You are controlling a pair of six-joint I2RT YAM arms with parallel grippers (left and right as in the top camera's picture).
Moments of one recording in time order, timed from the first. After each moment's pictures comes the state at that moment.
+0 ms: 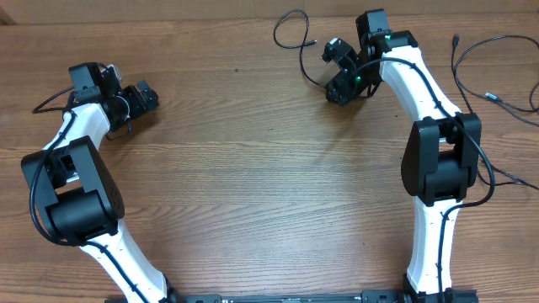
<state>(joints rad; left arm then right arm) 0.33 2.12 1.42 -0.32 0.30 -0.23 0.15 2.34 2.01 -0.95 -0.22 -0.61</state>
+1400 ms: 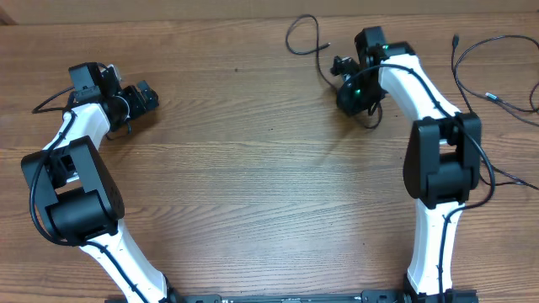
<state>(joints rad) 0.33 2.12 1.42 -0.32 0.29 -0.23 0.14 2.29 1.91 -1.07 -0.13 -0.31</state>
